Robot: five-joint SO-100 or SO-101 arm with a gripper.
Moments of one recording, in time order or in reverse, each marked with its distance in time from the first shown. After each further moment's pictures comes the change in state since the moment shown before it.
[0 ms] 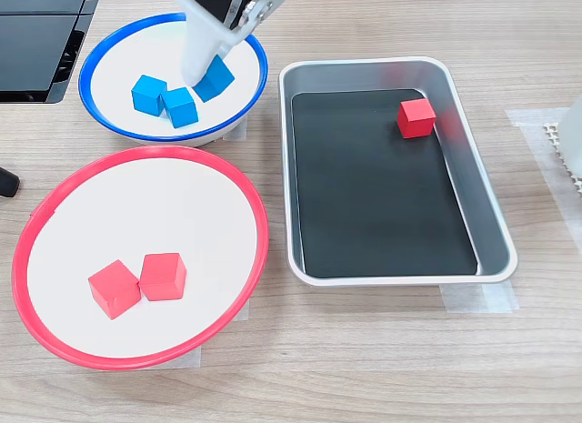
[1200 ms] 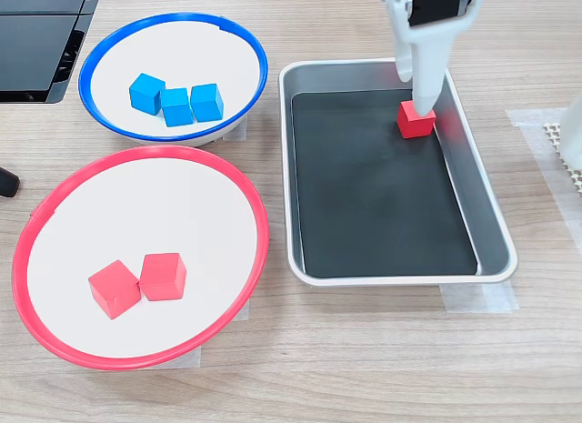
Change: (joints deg) arm 11.0 21.5 29.4 28.1 -47.9
